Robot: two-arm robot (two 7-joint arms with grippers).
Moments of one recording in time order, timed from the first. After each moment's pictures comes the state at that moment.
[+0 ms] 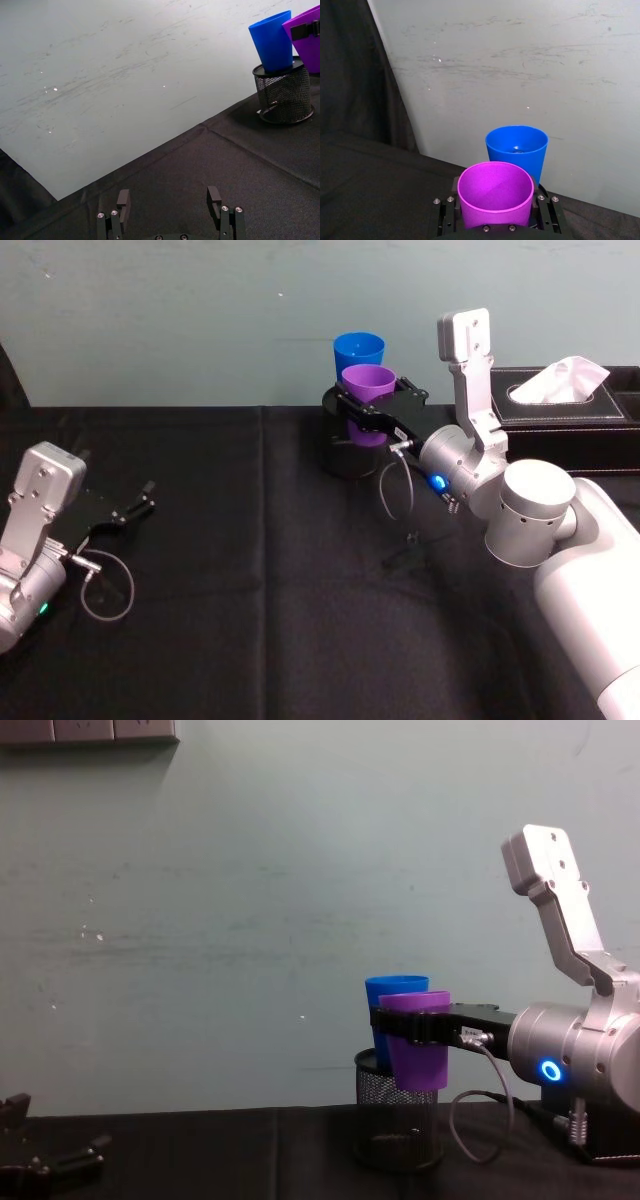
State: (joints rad) left arm -0.20 0.60 0.45 -1.41 -0.25 -0.12 0.03; right arm 0.56 0.10 -0.32 -1.07 0.26 0.07 0.27
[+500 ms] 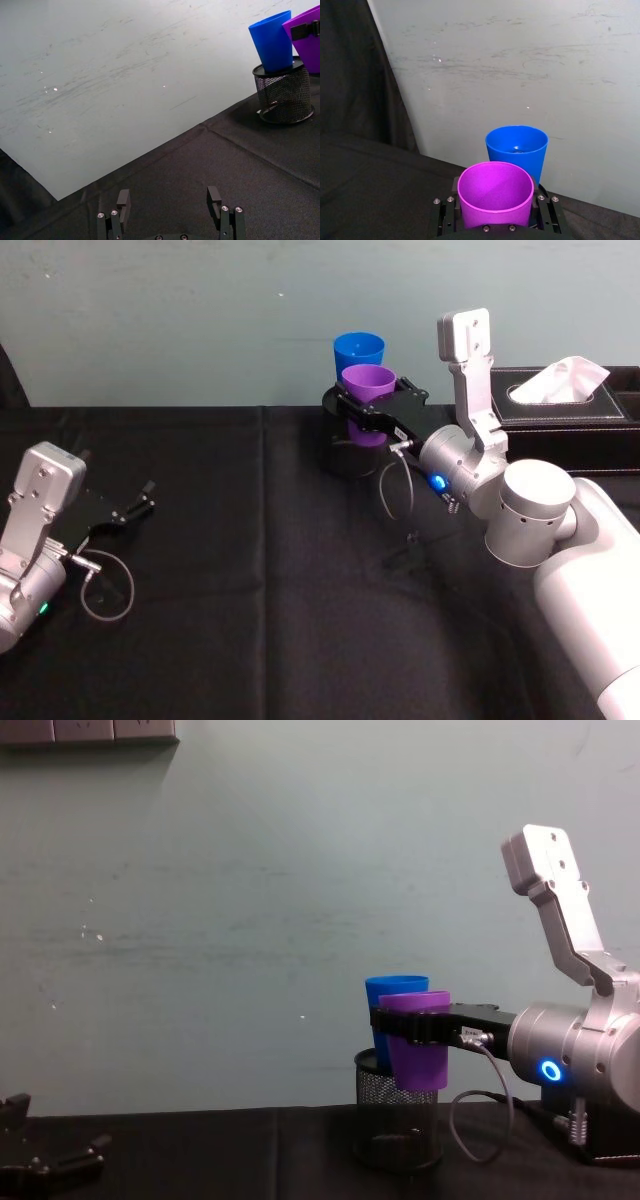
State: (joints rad) left arm -0.20 0.60 0.45 -1.41 -0.25 -0.12 0.03; right arm 0.56 0.10 -0.32 -1.07 0.26 0.07 0.27
